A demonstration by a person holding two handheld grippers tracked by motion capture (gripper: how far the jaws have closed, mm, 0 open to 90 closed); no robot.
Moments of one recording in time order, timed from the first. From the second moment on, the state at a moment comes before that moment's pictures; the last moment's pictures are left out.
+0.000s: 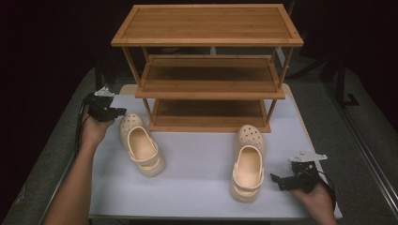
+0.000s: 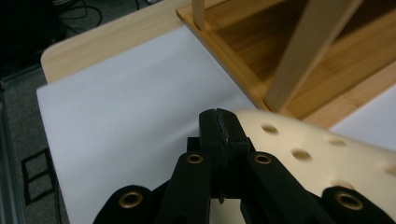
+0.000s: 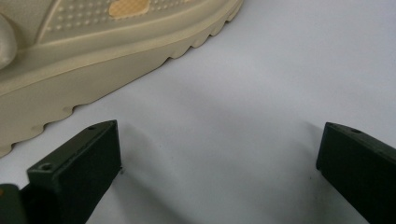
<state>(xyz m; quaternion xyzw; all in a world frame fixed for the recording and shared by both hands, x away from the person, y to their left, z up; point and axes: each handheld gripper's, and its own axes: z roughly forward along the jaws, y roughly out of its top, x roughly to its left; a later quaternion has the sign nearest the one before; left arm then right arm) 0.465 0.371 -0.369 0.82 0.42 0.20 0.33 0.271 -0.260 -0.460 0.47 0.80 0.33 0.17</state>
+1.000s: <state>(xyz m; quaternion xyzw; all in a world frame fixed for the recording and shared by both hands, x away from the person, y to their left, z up) 0.470 0.363 -0.392 0.84 0.41 0.17 0.30 0.271 -0.260 -0.460 0.47 0.80 0.33 0.17</state>
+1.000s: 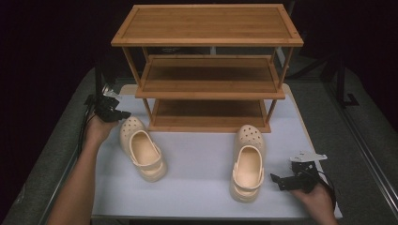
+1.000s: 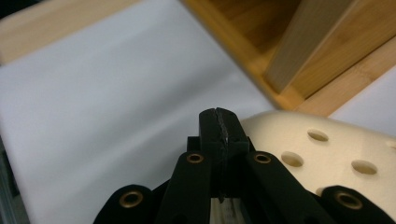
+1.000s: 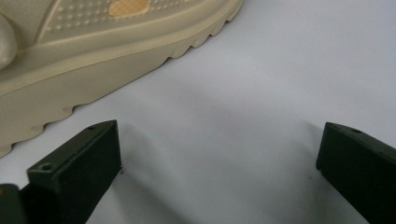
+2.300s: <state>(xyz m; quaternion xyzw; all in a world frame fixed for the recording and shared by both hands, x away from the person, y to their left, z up) 0.360 0.354 -0.393 0.83 0.40 0.17 0.36 0.271 -0.260 -0.460 0.47 0.80 0.33 0.17</state>
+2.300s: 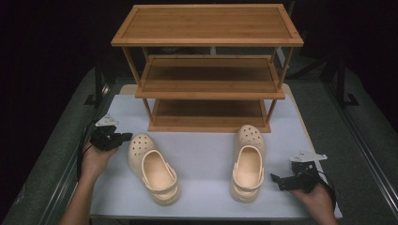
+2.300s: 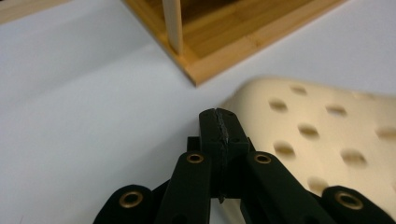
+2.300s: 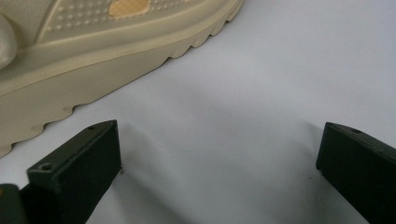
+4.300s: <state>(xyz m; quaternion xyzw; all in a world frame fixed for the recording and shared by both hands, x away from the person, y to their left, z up) 0.324 0.299 -0.422 0.86 0.34 0.12 0.36 0.272 -0.260 -0.460 0.47 0.80 0.33 0.17</state>
